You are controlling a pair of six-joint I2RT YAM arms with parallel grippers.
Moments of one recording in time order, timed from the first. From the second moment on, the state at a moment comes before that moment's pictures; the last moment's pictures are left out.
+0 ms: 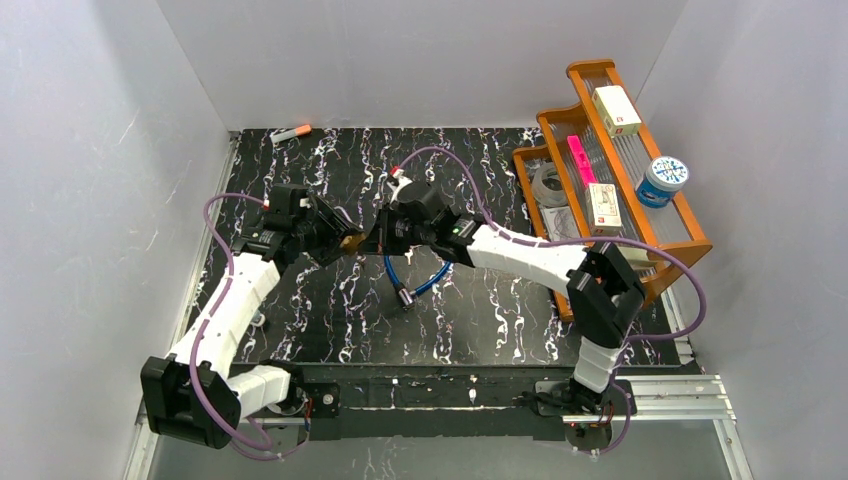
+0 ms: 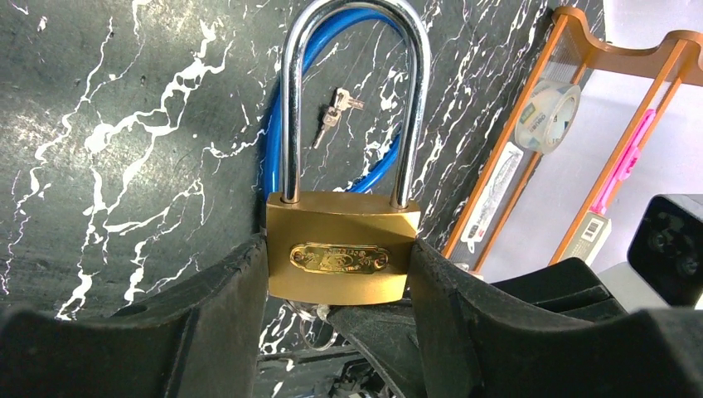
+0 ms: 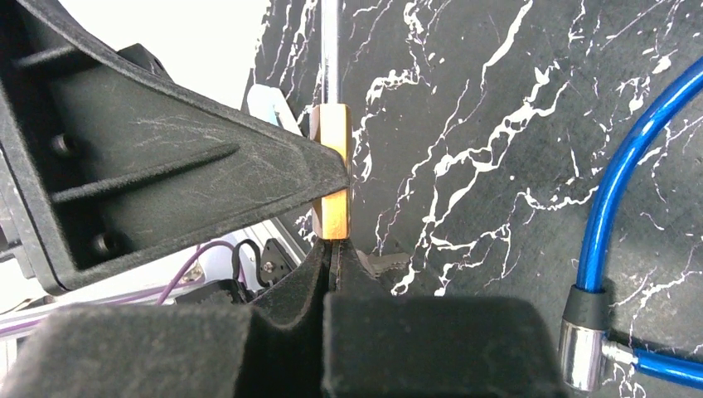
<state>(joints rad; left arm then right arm) -0.23 1.14 0.97 -0.65 0.19 -1.04 0.96 1.79 1.39 -0.11 -0.23 0.86</state>
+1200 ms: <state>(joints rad) -0.26 1.00 0.98 -0.48 0.32 -1.03 0.95 1.59 0.85 0.68 -0.14 0.83</state>
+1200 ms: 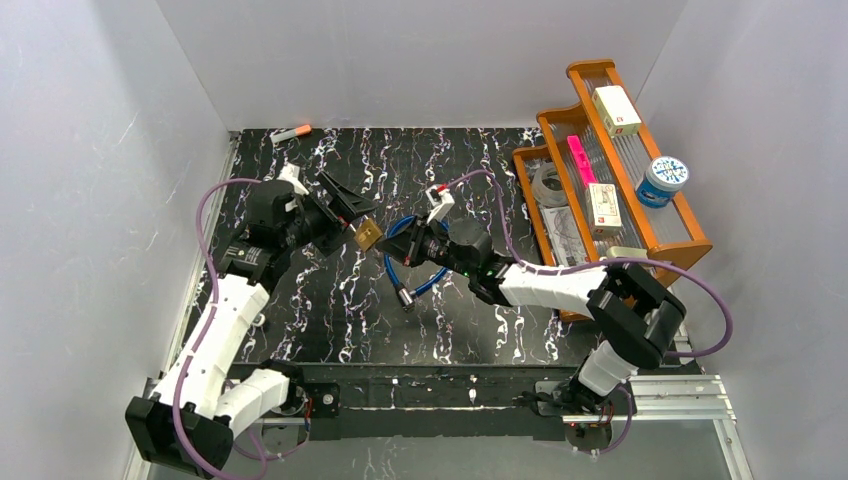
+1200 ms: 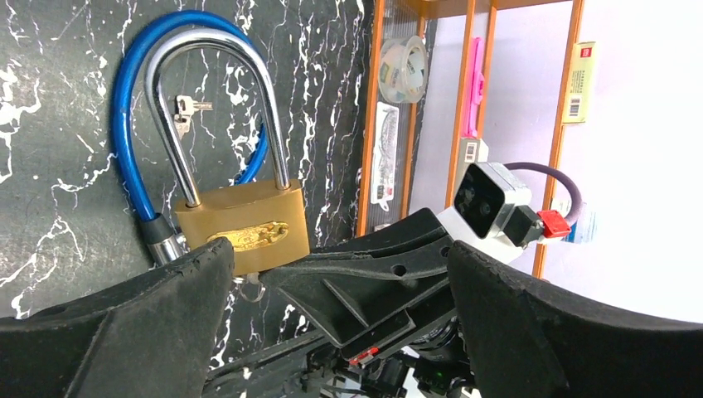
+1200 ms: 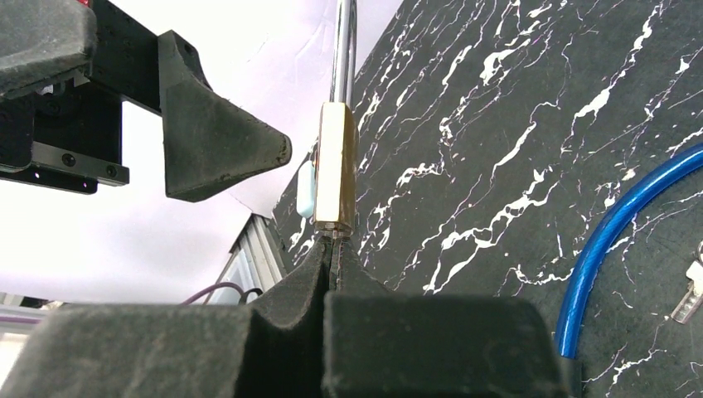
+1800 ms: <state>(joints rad) -0.26 0.84 0.93 -0.39 0.26 -0.97 0.95 1.43 0.83 0.72 -0.03 0.90</state>
